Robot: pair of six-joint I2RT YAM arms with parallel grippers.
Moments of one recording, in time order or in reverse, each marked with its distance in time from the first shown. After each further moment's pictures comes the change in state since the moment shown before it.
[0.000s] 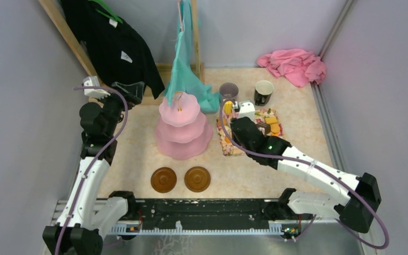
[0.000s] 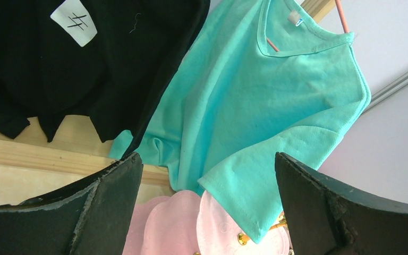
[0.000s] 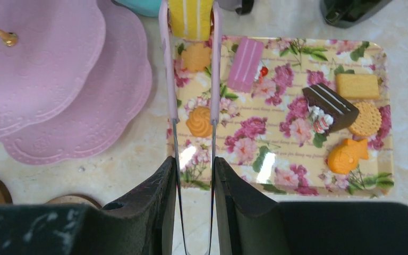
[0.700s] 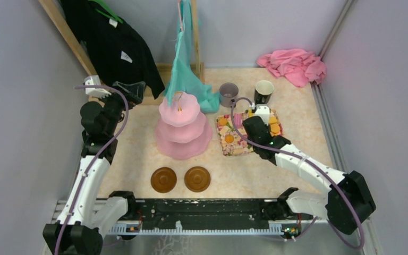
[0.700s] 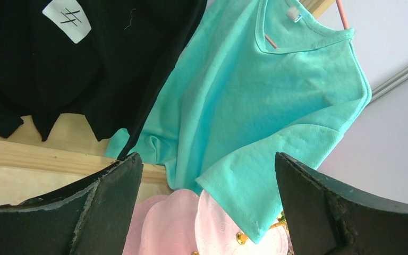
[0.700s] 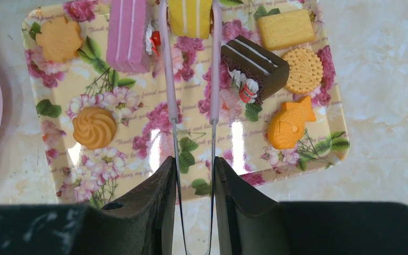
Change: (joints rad) left arm 0.000 0.017 0.000 0.010 0.018 -0.005; right arm -0.259 0.086 -0.162 0.103 0.000 0.016
